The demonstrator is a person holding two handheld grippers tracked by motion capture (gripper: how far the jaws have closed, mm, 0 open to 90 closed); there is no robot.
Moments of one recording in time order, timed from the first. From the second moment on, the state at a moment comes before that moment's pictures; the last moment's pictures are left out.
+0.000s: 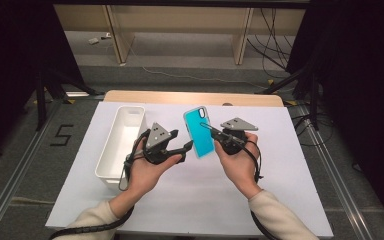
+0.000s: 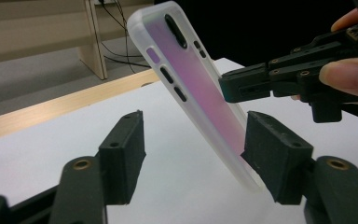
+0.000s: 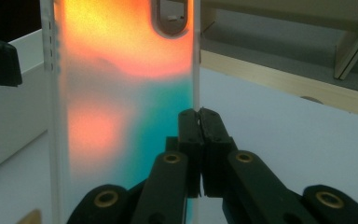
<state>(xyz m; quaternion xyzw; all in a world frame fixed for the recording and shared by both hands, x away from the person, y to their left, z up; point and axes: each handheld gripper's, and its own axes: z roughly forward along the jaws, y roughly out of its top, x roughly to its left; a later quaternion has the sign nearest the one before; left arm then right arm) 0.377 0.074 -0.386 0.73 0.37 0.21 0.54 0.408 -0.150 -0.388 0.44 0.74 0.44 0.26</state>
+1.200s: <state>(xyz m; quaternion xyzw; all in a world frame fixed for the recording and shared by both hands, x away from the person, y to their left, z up) 0.387 0.062 -0.387 0.72 0.39 0.22 0.53 0.400 -0.139 -0.386 0.43 0.74 0.44 0.28</state>
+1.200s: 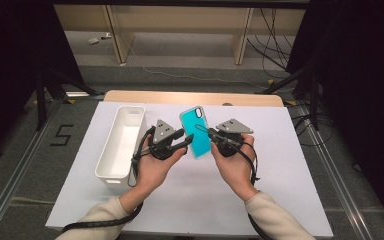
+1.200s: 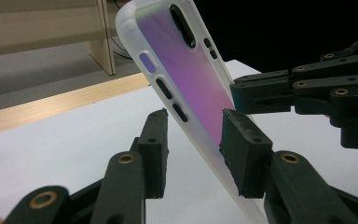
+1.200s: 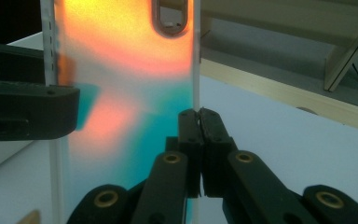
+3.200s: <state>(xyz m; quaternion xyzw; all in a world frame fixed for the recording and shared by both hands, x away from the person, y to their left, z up) 0.396 0.079 -0.385 0.69 0.42 0.22 0.55 0.388 -0.128 -0.385 0.41 0.72 0.46 0.30</state>
